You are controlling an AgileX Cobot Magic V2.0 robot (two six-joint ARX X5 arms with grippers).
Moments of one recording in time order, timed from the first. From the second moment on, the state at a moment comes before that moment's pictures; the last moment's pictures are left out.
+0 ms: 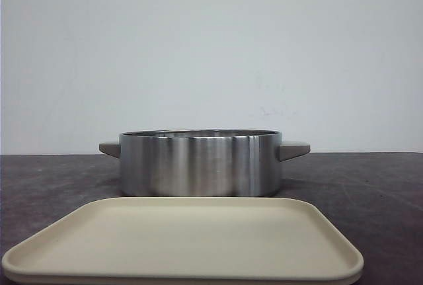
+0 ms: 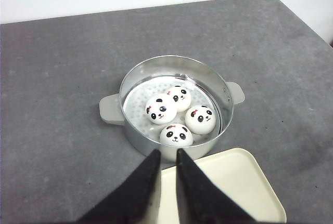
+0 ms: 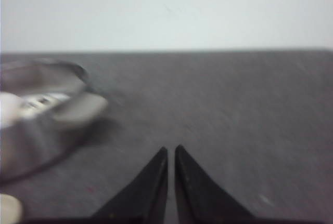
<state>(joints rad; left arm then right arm) -0.88 0.89 1.45 -1.09 -0.37 -0.35 0.03 0.00 0.01 -0.11 -0.12 0.10</state>
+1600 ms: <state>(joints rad) -0.88 0.89 1.45 -1.09 -0.37 -0.35 0.03 0.00 0.01 -0.17 -0.08 0.05</state>
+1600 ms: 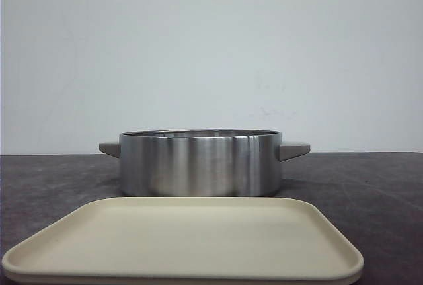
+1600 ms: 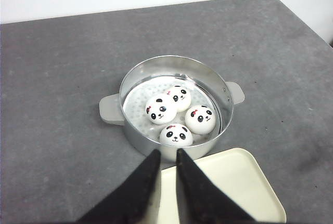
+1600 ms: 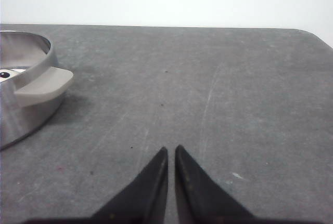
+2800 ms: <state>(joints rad) -0.44 0.79 1.22 -0.50 -0.23 -0.11 0.03 0.00 0.01 -0.17 -0.08 0.05</state>
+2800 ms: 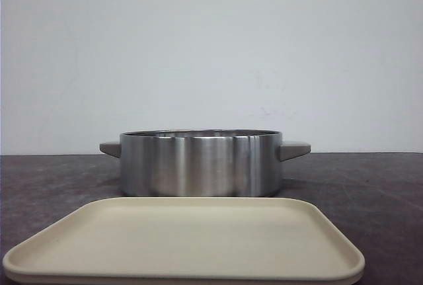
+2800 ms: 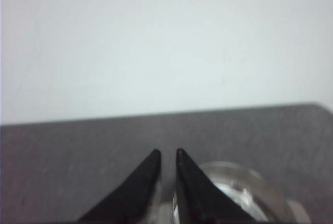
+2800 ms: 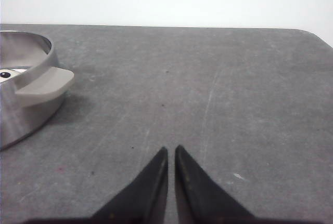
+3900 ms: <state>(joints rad) 0.01 0.01 0.03 -0.13 -0.09 -0.26 0.03 0.00 0.01 -0.17 -0.08 0.05</state>
